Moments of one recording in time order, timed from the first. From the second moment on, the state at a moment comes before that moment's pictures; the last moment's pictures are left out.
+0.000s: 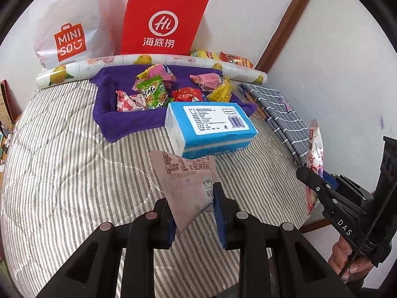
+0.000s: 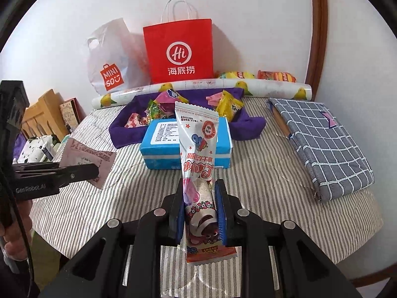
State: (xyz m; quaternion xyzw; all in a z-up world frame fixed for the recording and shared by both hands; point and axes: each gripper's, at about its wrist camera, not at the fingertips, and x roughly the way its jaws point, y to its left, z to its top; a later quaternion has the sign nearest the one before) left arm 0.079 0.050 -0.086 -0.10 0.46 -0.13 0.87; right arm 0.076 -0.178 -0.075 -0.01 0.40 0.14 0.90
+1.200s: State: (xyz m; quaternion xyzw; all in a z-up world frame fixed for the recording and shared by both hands) left arm 0.157 0.055 -0.048 -0.08 0.44 -0.12 0.89; right arm 0.155 -0.170 -0.037 0.02 0.36 0.15 0.92
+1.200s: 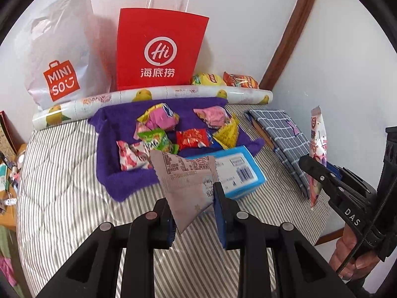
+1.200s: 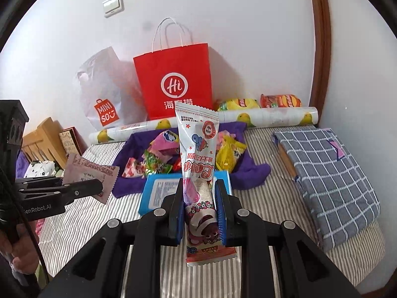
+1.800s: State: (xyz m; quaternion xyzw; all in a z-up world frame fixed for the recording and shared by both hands) left arm 0.244 0.066 -0.043 -0.09 0.44 -0.12 0.89; right arm 0.233 -0.159 -0.043 0.02 0.36 0.14 0.92
